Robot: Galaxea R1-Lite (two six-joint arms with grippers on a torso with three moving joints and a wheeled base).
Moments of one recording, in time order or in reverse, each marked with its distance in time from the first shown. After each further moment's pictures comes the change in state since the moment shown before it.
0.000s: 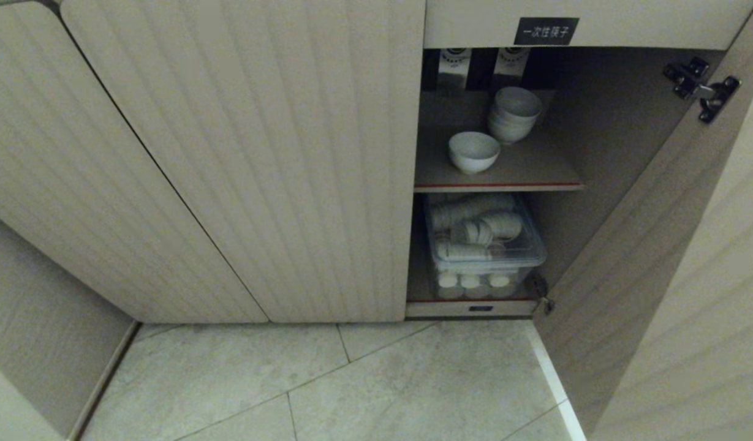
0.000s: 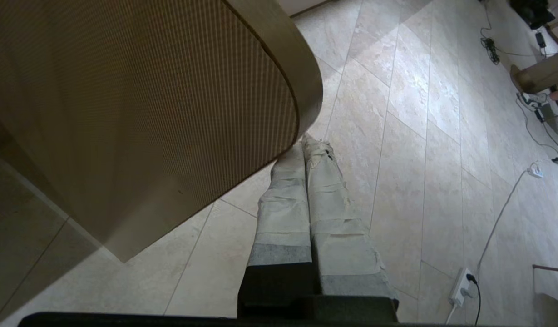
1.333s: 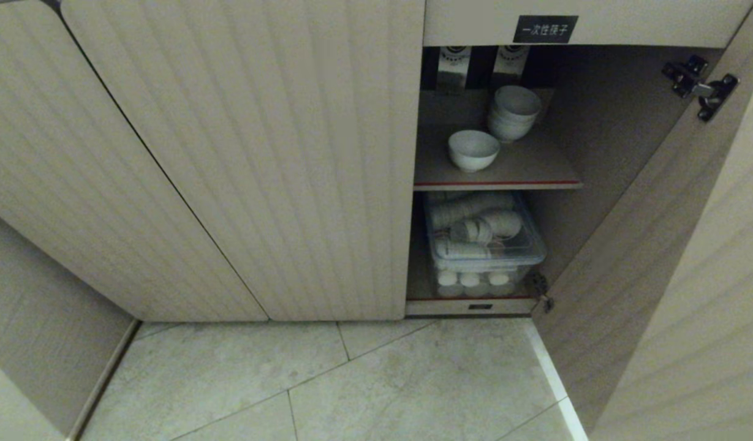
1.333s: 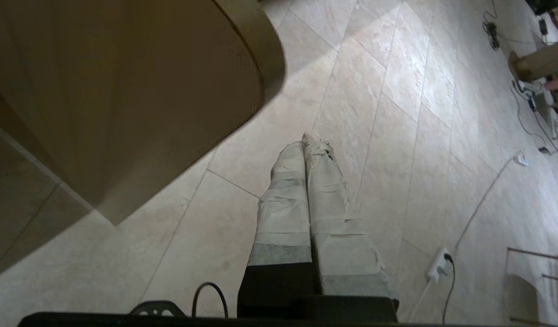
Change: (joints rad) left arm 0.000 0.000 0.000 0.000 0.000 0.000; right arm 0.007 0.076 -0.257 0.277 -0.009 -0.003
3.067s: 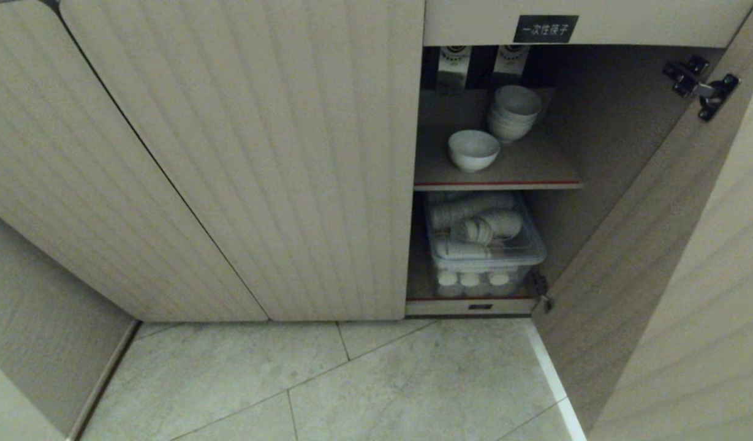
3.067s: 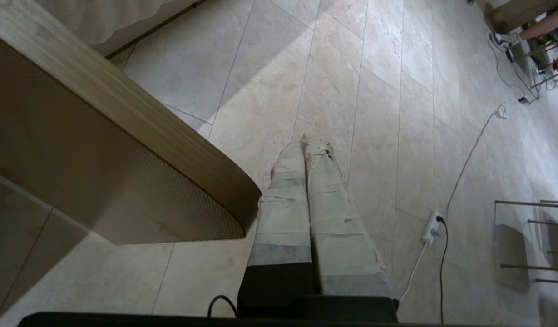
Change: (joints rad) left arm 0.000 0.000 0.000 0.000 0.000 0.000; right arm -0.074 0.211 -0.227 0.071 -0.042 0.090
